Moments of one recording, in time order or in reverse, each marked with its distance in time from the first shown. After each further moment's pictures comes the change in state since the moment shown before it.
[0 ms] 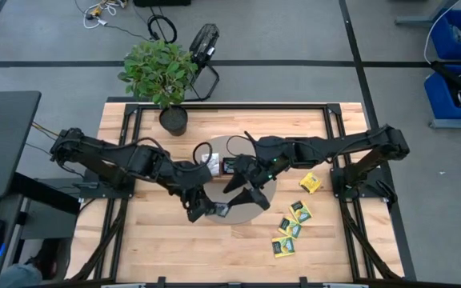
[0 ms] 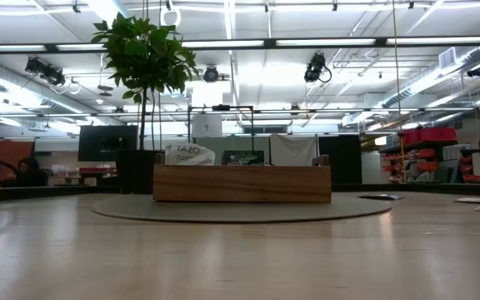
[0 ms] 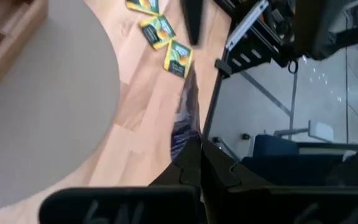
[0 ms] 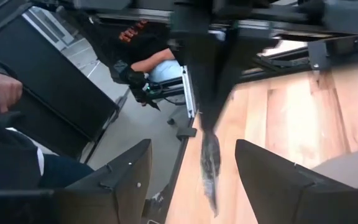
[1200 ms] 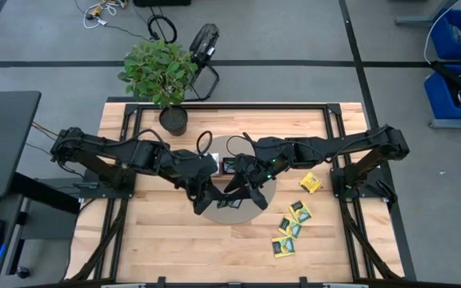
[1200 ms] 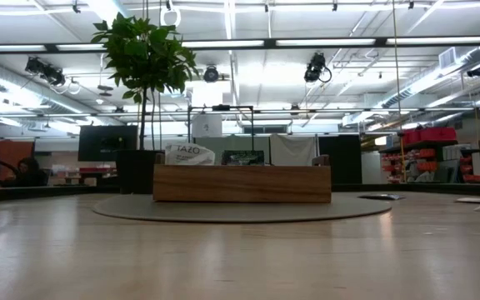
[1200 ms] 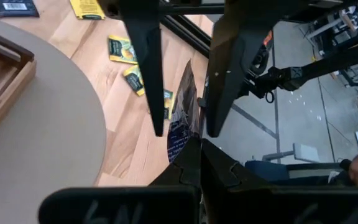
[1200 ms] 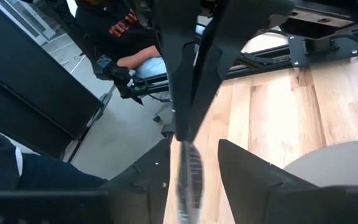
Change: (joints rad) left arm 0.056 0.000 0.000 0.156 -0.007 0.076; right arm 0.006 0.000 0.000 -0.036 0.057 -0.033
